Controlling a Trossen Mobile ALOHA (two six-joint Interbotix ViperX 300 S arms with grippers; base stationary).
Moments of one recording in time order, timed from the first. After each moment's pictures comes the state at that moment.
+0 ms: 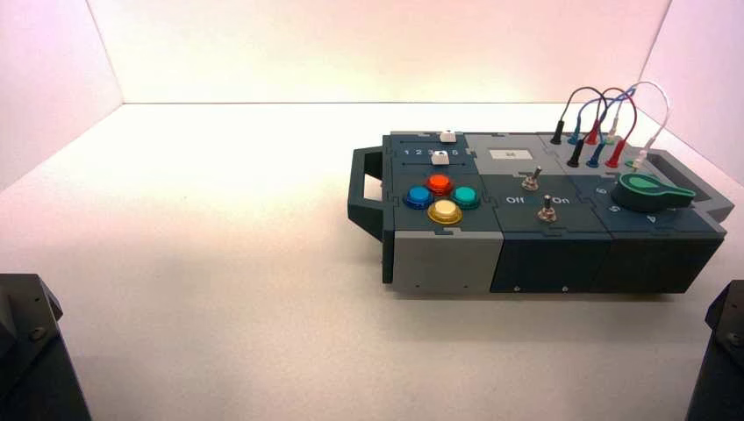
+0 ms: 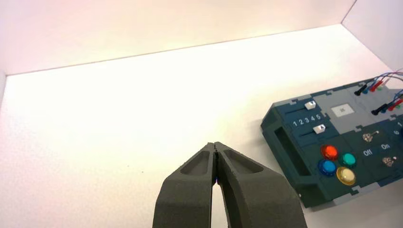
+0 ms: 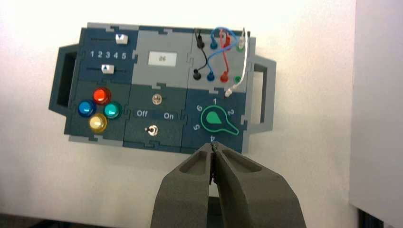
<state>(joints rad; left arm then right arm) -0.28 -1.11 1.12 -0.16 0.60 0.09 0.15 -1.10 0.92 0.00 1.21 0.10</state>
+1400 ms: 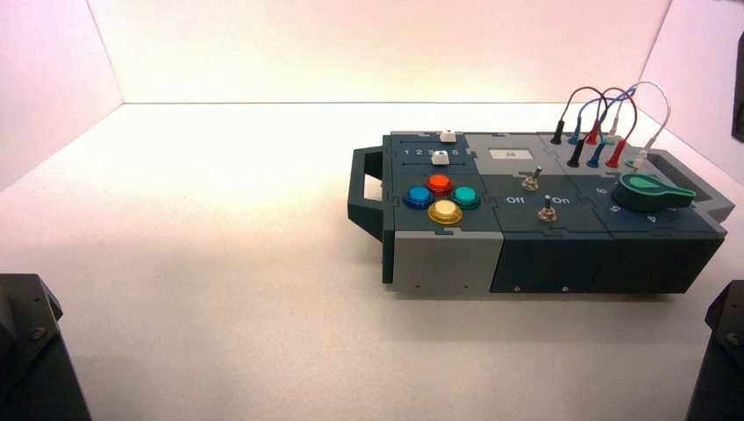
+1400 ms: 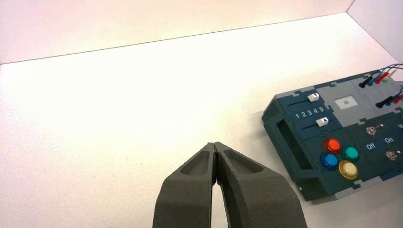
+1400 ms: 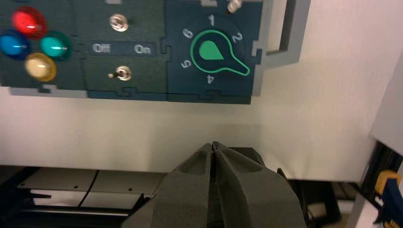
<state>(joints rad) -0.28 -1.08 1.12 -0.17 0.60 0.09 0.10 -0.70 0.99 0.02 1.26 0.12</state>
